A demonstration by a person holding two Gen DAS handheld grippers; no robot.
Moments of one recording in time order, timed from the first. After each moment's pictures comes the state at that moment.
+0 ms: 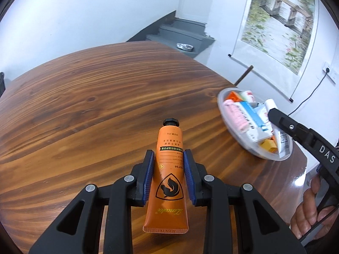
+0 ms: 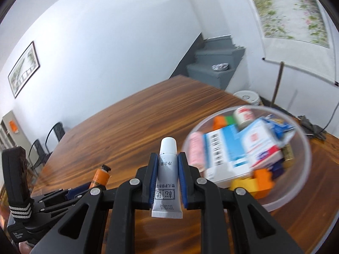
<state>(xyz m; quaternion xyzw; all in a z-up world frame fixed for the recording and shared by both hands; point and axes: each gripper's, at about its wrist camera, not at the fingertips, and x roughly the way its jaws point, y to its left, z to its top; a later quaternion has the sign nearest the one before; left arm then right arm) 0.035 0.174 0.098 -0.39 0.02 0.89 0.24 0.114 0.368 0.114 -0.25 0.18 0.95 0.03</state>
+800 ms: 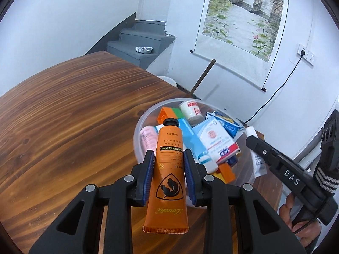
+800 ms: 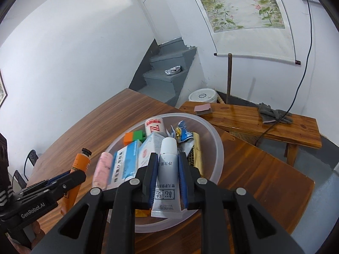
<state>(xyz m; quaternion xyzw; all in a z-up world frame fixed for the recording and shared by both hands) 0.027 0.311 0.116 -0.37 0.05 0.86 0.34 0.139 0.482 0.094 -0.25 0.23 0.93 0.15</state>
